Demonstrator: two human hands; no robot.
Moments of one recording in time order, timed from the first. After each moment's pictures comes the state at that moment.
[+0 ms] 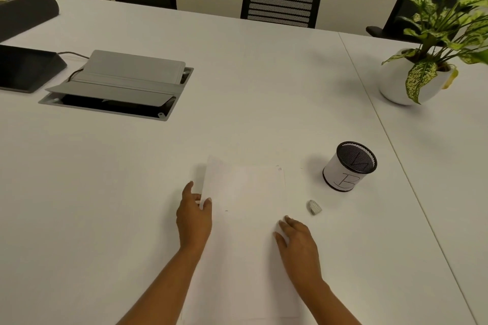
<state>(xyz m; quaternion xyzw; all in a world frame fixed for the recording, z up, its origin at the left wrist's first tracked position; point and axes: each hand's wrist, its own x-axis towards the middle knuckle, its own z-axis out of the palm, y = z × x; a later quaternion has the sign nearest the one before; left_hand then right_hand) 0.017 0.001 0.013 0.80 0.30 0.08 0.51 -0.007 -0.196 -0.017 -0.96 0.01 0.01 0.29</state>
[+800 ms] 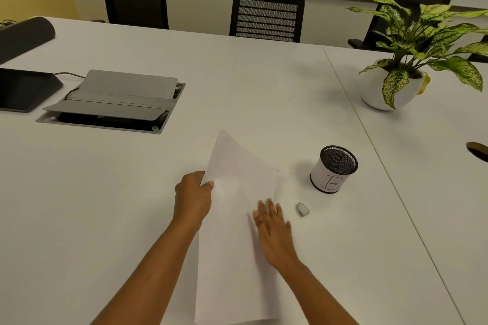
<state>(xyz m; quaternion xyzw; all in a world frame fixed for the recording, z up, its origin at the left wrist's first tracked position) 0.030 -0.007 0.103 0.81 0.22 0.03 0.54 0.005 -0.173 0.021 -0.91 -0.01 0.14 0.39</state>
